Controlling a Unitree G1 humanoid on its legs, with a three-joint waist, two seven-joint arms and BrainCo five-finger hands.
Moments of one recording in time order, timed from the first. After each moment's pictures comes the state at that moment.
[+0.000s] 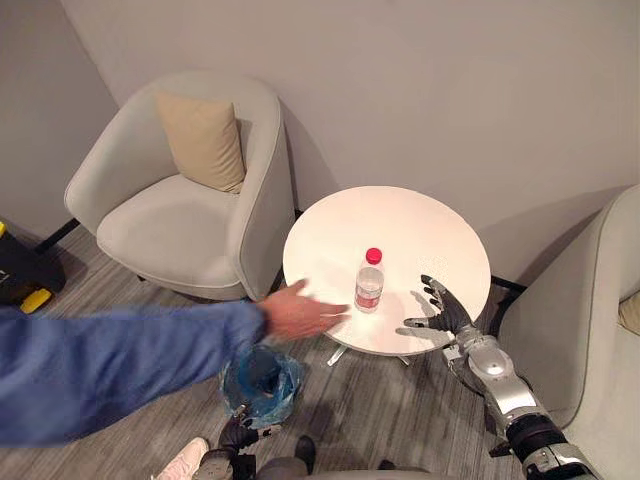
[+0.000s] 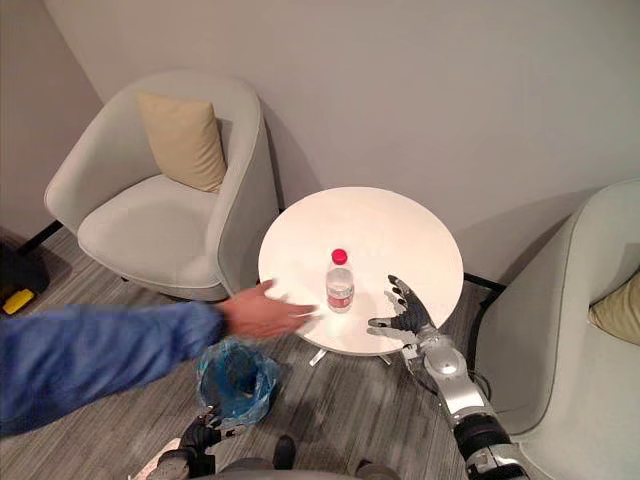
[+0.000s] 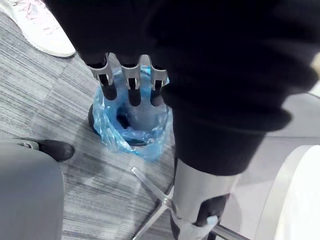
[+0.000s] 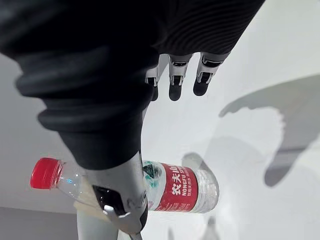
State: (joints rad) left arm 0.14 0.17 -0.12 0.93 -0.20 -0.17 0.00; right arm -0.18 -0.37 0.20 0.53 0.07 -0.19 0.02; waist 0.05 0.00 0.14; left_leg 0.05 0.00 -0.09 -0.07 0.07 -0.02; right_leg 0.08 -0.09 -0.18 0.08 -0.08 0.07
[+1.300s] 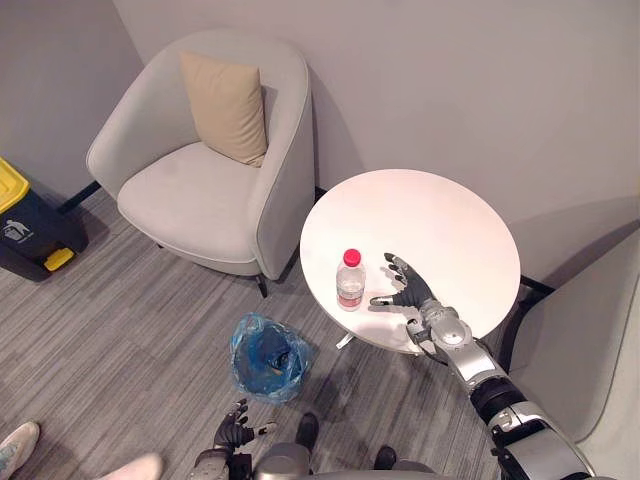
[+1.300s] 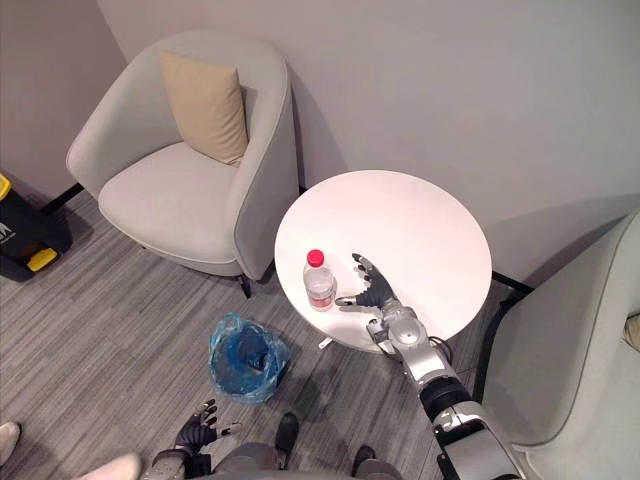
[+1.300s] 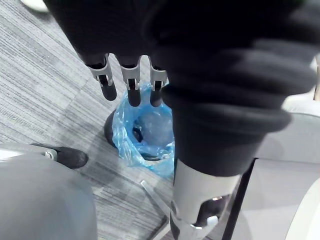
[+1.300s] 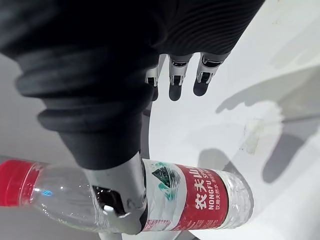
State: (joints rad) left arm 0.14 0.18 -0.12 0.93 -0.20 -0.20 0.00; right arm -0.36 -0.27 0.31 0.64 0.02 -0.19 -0.02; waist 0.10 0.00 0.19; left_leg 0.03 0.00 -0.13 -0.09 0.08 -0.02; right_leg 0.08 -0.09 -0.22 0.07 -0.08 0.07
